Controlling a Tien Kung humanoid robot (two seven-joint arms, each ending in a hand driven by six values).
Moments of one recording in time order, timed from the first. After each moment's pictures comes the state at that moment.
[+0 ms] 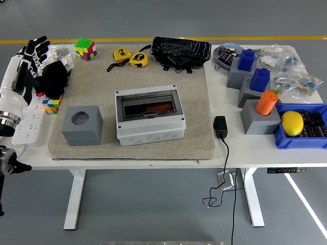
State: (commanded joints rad) left arm -0.19 0.19 -1.58 -1.43 1.27 -0.01 -0.10; right arm 0.16 -0.08 1.78 0.18 -1.31 -0.28 -0.04
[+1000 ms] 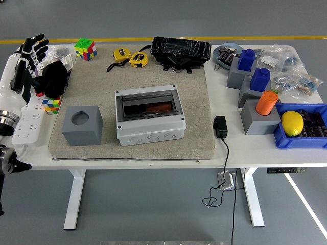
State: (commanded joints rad) left arm -0.19 0.19 -1.58 -1.43 1.27 0.01 -0.10; right arm 0.16 -0.08 1.78 0.18 -1.30 -0.28 -0.04
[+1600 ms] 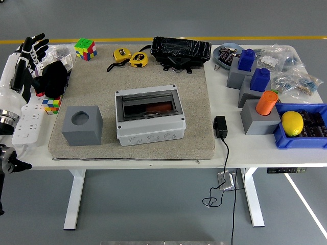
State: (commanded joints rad) left arm -0.19 0.19 -1.58 -1.43 1.27 0.01 -0.11; right arm 0.16 -0.08 1.78 0.18 -1.30 -0.28 -0.04
